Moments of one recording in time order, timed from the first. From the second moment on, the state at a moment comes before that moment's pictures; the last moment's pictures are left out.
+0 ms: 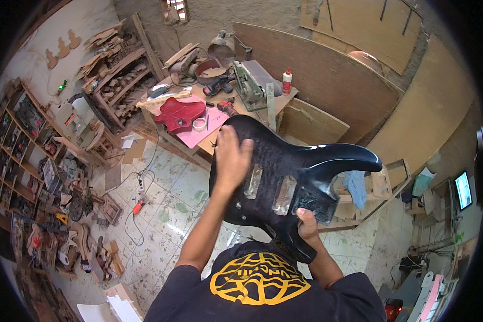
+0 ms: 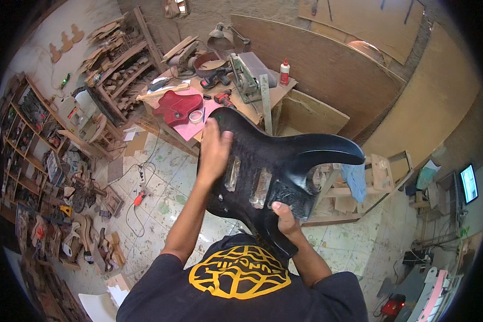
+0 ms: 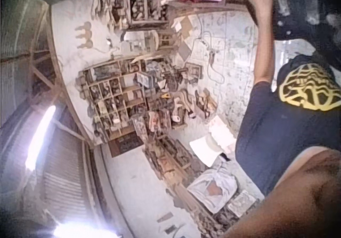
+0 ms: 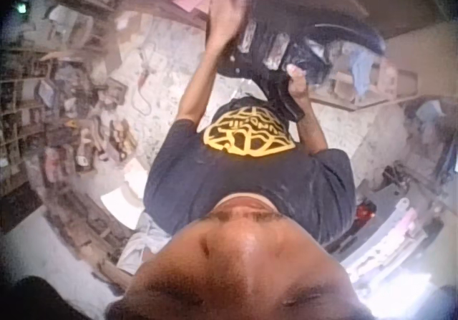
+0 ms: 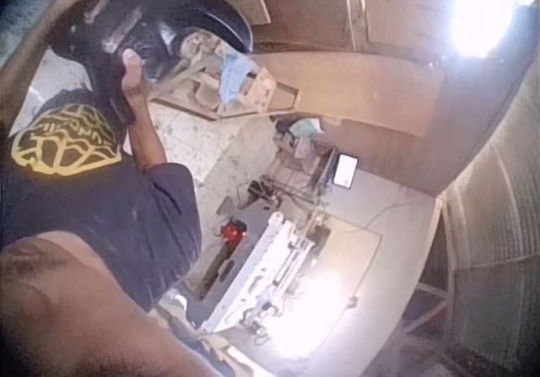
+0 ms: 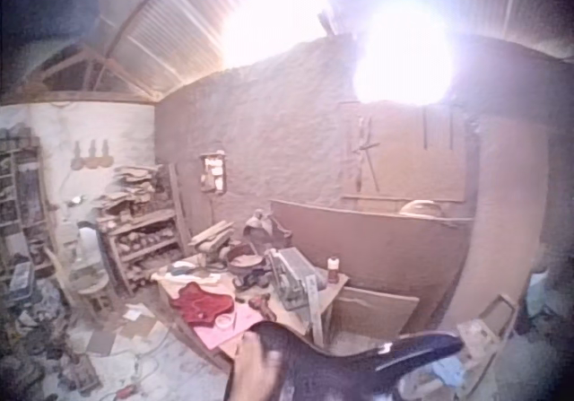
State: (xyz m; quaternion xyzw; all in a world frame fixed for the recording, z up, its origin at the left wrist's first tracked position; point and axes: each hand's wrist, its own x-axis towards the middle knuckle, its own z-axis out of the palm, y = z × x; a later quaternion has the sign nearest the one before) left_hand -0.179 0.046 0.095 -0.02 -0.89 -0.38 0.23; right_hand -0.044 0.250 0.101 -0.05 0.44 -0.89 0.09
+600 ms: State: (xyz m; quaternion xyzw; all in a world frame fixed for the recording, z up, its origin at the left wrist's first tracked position) left_hand -0.154 0.053 0.110 -0.09 -0.94 -0.27 0.20; right_hand -0.052 0.243 0.047 -0.03 0.42 -0.89 0.17
